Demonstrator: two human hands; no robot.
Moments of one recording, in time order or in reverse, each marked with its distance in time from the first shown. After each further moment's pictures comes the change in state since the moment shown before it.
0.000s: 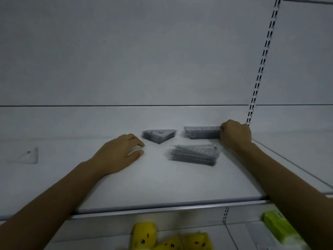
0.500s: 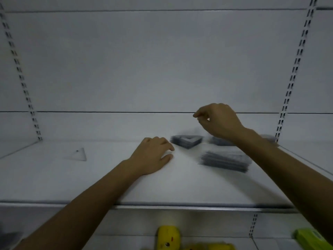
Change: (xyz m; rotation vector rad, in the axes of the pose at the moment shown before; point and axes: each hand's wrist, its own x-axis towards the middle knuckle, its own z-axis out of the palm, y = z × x) left_hand -0.010 0.008 -0.016 0.188 0.011 0.041; right_hand -0.038 -0.135 -0.118 0.432 0.076 -0.477
